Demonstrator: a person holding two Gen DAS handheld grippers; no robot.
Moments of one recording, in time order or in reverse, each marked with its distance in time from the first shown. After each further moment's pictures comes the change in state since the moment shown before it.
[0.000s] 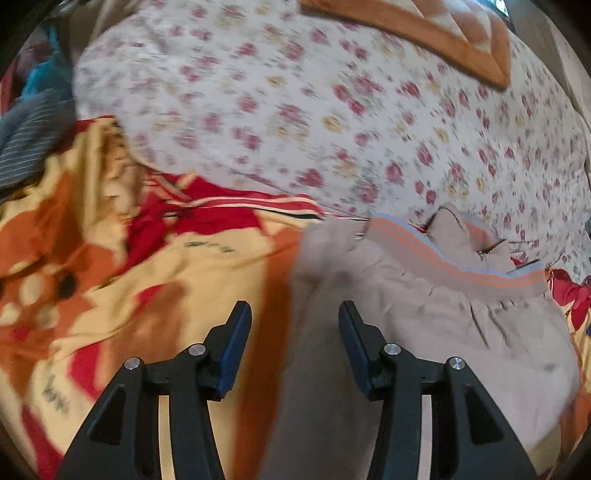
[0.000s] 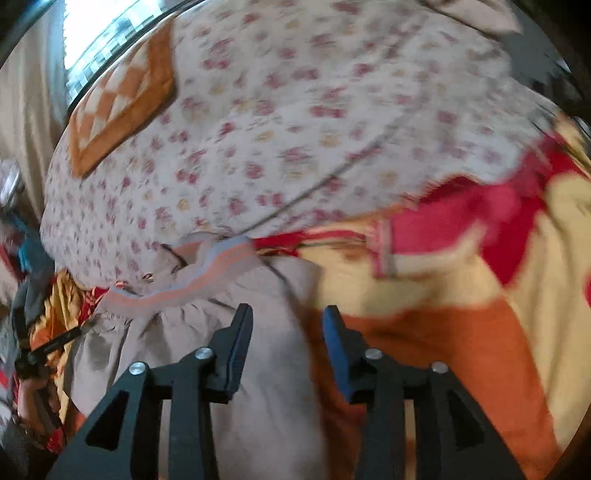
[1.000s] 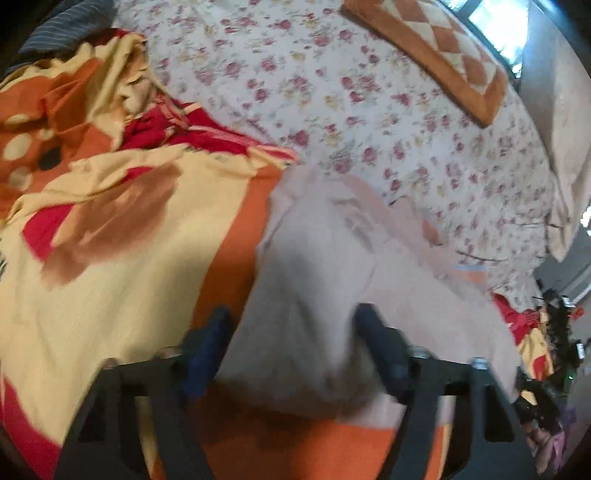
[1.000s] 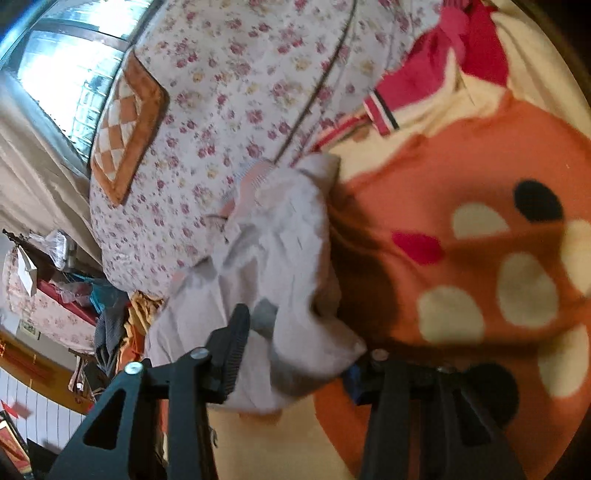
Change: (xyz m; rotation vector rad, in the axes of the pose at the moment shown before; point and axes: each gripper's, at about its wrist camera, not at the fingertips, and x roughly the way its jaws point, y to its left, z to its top) left arm -0.008 0.011 -0.069 -0.221 0.021 -0.264; right arm 0.025 -0.015 -0.081 0.268 0.076 0.323
